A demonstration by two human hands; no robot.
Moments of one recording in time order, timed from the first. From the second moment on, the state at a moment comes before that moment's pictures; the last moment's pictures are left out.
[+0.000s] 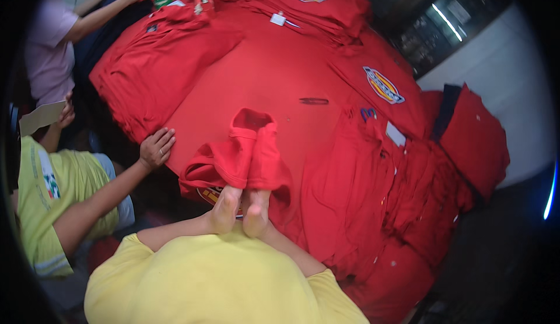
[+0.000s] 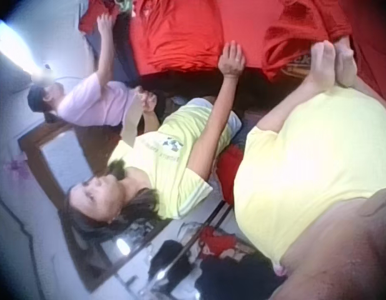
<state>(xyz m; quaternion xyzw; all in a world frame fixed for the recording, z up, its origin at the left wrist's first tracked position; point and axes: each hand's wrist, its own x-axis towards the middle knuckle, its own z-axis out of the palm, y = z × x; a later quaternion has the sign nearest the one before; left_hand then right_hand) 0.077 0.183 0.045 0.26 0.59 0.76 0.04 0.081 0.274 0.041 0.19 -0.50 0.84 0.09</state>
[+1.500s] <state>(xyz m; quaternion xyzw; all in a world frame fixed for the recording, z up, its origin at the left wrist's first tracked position) 0.056 0.111 0.117 0.36 0.89 0.21 -0.18 -0.129 0.401 0.143 0.01 -0.68 0.65 0.34</state>
